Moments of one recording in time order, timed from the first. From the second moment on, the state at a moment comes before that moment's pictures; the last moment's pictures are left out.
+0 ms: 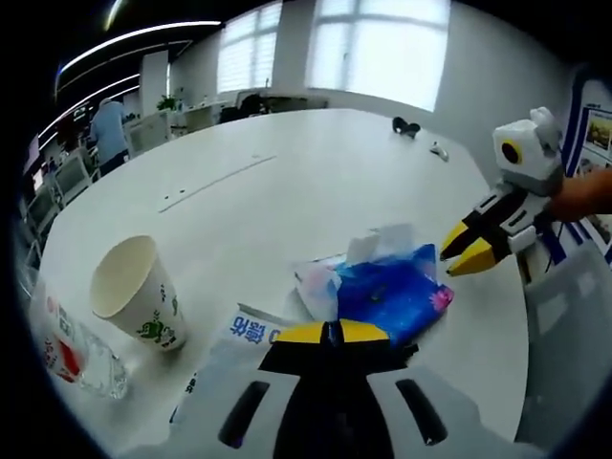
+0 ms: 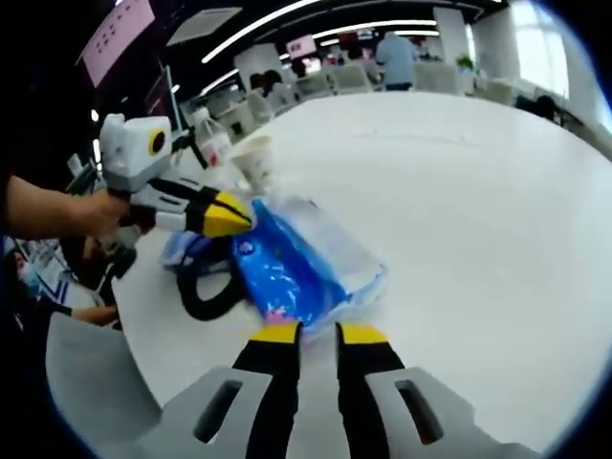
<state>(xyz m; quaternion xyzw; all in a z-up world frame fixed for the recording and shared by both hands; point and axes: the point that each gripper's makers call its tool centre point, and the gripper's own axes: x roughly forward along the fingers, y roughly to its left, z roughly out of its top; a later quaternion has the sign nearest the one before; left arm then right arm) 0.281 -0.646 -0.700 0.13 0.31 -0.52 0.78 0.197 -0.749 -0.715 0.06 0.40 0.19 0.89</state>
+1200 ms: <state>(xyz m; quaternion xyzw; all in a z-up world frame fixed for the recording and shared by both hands) 0.274 -0.674 -0.648 0.08 0.26 -0.48 0.83 0.213 -0.791 -0.659 -0.01 0.36 0.20 0.91</state>
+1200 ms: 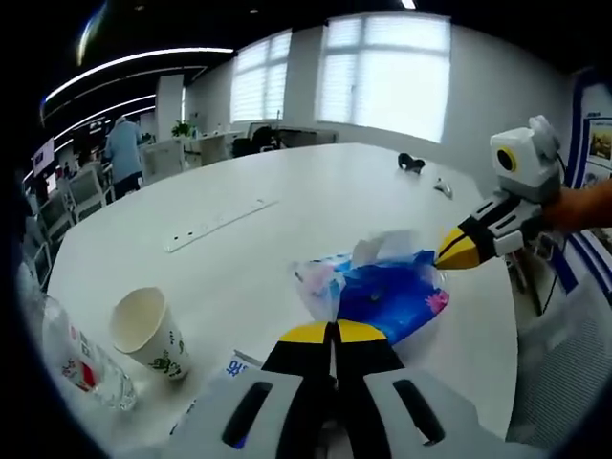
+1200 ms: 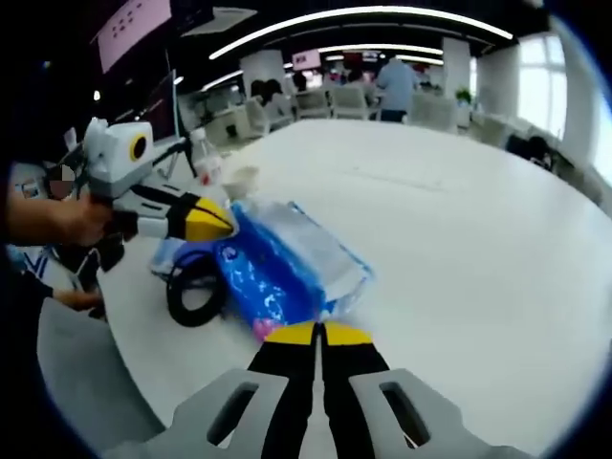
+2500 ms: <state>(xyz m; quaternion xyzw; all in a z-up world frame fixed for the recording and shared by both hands) 0.276 -0.719 -0.646 0.05 0.25 -0.38 0.89 0.246 -0.850 -0.644 -0.04 0.33 0.29 0.90</state>
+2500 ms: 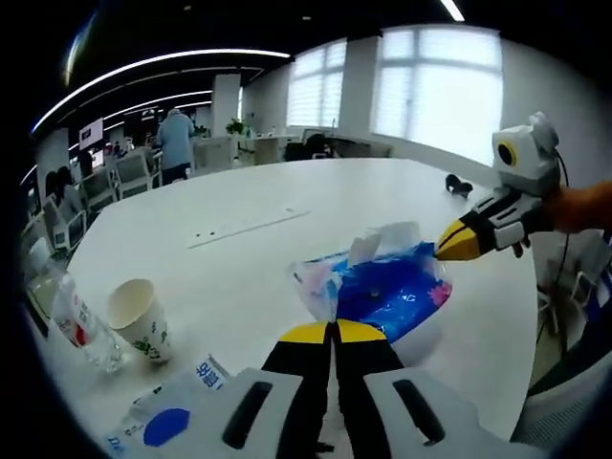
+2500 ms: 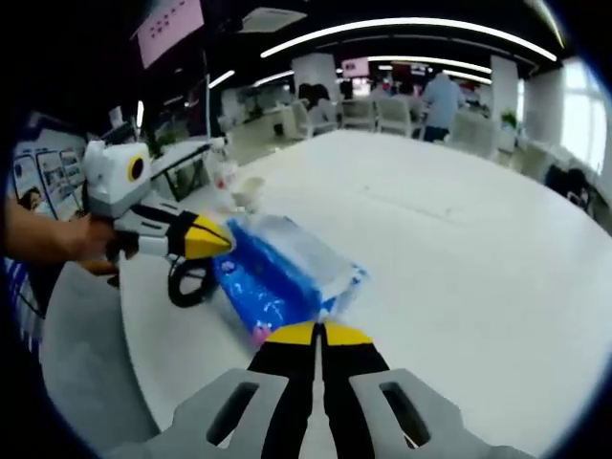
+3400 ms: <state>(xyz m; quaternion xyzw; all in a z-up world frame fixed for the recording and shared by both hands) 0.307 -0.758 -0.658 0.04 0.25 -0.37 0.89 0.282 -0.888 -0.657 -0.04 0.33 0.30 0.89</state>
